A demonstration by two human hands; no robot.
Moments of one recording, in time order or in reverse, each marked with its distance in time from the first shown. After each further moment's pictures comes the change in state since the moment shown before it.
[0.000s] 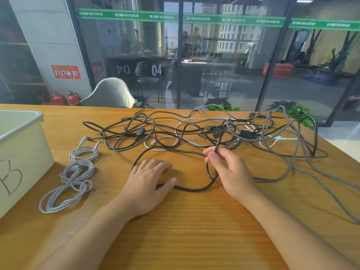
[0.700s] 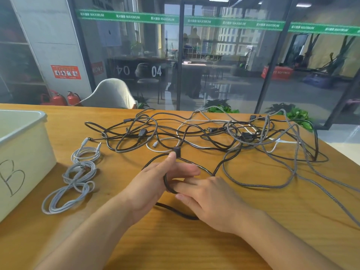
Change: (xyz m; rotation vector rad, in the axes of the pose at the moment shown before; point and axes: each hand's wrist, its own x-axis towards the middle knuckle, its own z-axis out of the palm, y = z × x) left_hand -0.010 0.039 -0.030 -1.336 -0.162 -0.199; right_hand -0.032 -0.051 0.027 -0.589 -0.434 -0.499
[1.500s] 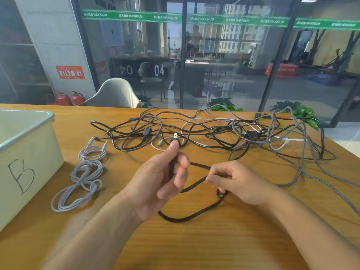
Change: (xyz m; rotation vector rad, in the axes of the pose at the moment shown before) left_hand -0.016 0.026 0.009 -0.399 -0.109 0.040; right_hand -0.008 0.051 -0.026 0.709 -0.127 0.355
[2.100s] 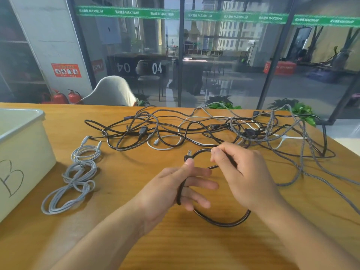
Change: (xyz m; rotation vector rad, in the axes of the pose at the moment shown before) left_hand 0.004 -0.023 0.010 0.432 0.007 -0.161; right_hand -0.011 -0.033 0.014 -0.193 0.635 -0.203
